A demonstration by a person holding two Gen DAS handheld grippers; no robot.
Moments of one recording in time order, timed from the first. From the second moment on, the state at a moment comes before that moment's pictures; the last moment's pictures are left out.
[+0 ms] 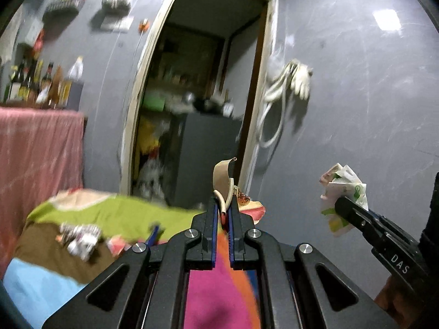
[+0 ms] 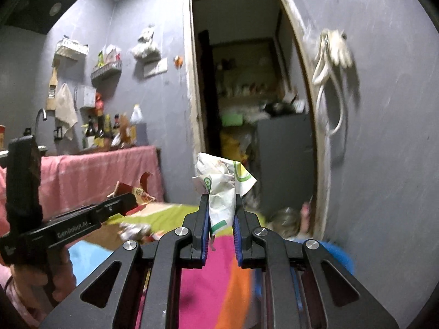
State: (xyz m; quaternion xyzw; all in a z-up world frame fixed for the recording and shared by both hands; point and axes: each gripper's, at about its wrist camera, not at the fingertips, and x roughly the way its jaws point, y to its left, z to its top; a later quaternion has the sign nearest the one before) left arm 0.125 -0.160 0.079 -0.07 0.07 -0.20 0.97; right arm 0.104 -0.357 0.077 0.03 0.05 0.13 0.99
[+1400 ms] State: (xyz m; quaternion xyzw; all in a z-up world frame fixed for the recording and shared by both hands) left arm 0.288 -0.285 -0.009 -0.08 0.30 -0.20 0.93; right arm 0.236 -0.473 -0.018 0.07 0.16 0.04 0.98
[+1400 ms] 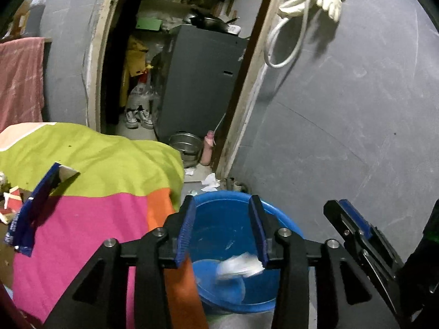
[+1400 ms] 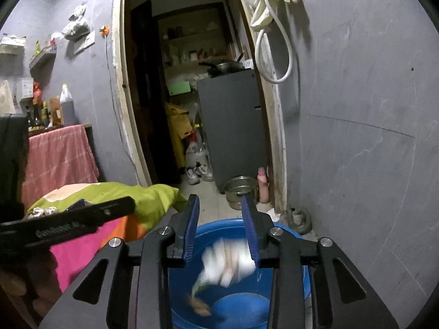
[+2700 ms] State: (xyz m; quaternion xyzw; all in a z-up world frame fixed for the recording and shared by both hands) left arm 0.112 -0.043 0.028 -0.06 0.18 -0.08 0.98; right arm 0.101 -0.323 0.062 0.02 0.04 0.13 0.99
